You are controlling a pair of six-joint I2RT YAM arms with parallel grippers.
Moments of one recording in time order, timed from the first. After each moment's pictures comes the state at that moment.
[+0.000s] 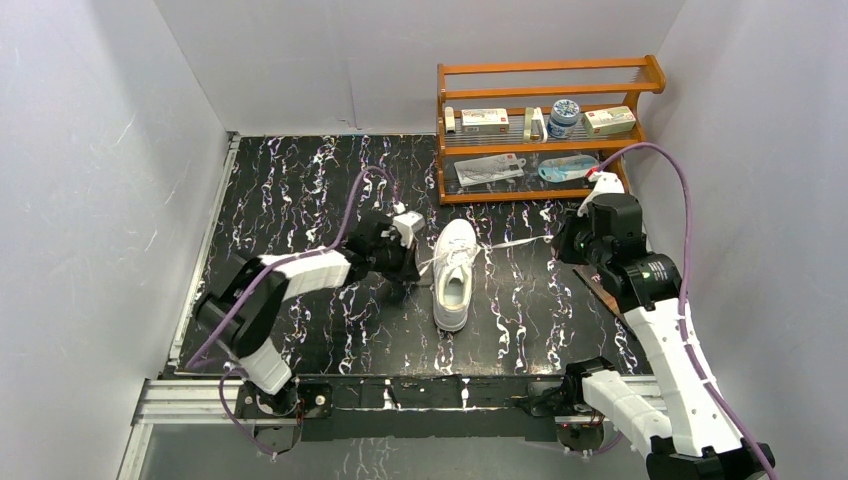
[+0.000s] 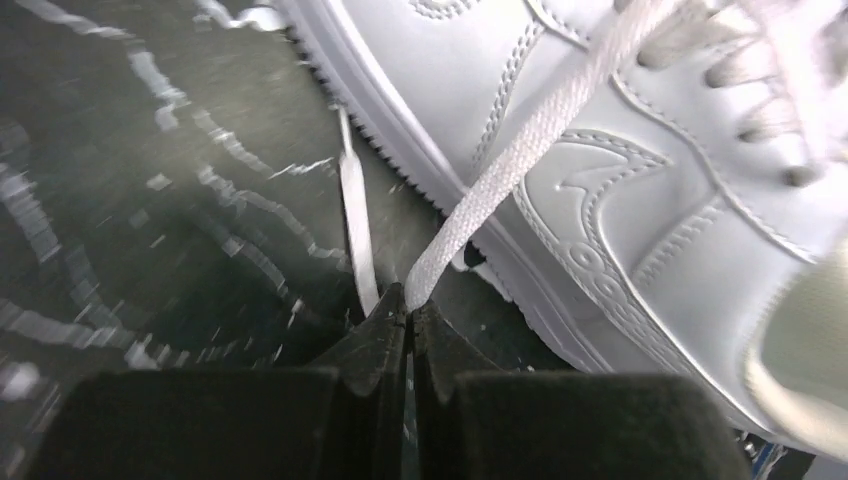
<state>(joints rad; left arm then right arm) -0.62 1.72 0.82 0.11 0.44 -0.15 0.26 0.85 1.04 -0.83 0.01 0.31</state>
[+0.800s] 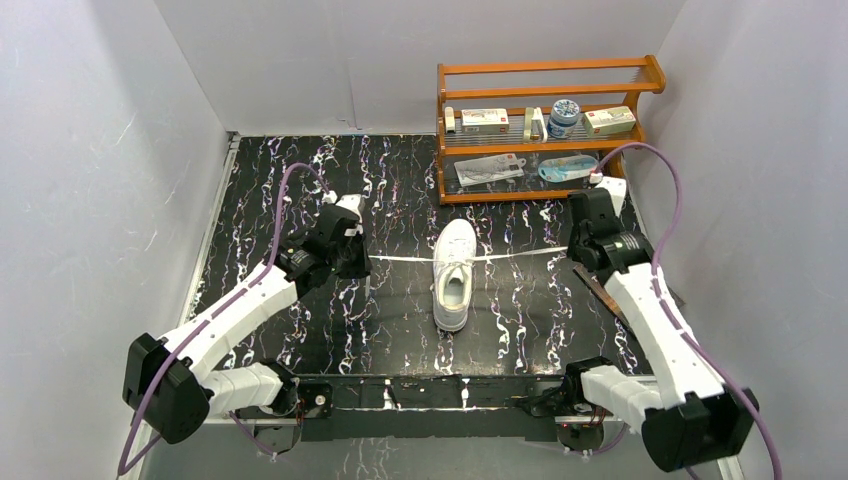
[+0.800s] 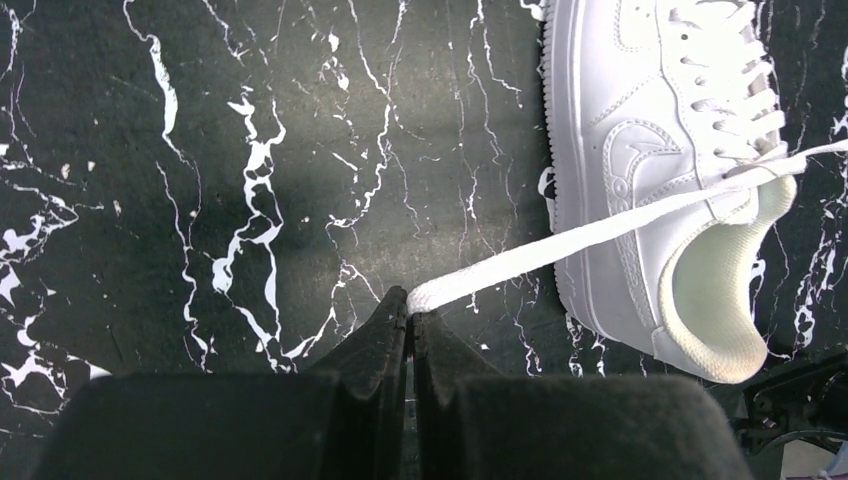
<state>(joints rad) -0.62 1.16 0.91 -0.59 -0.09 -0.51 0.26 0.97 1.00 -0.85 0.45 0.34</state>
